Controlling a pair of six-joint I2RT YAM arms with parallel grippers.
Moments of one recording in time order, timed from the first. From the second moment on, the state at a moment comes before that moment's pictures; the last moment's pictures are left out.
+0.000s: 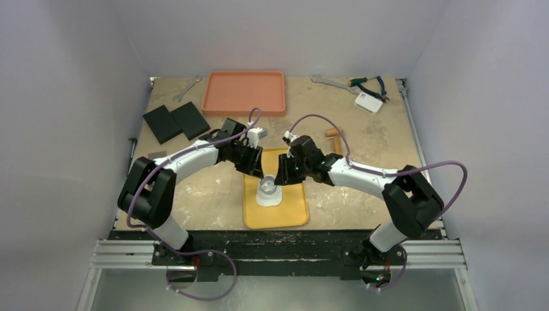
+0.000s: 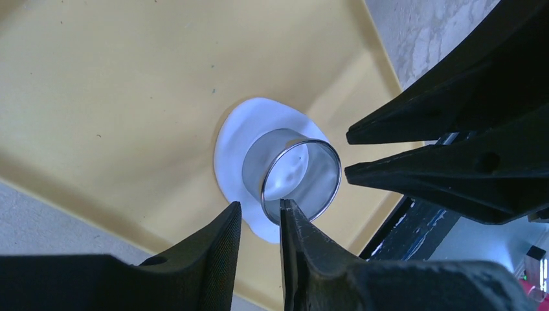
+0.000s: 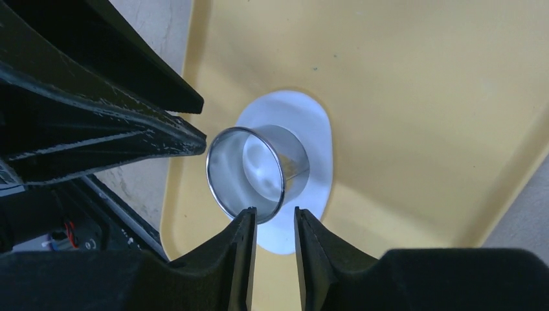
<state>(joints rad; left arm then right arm) -0.47 1.62 1.00 -0.43 0.53 -0.13 0.75 1.55 0.88 -0.16 -0.20 0.58</state>
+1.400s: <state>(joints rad) -0.46 1.68 0.89 -0.28 0.62 -0.24 0.73 1.66 0.89 -0.05 -0.23 0.58</state>
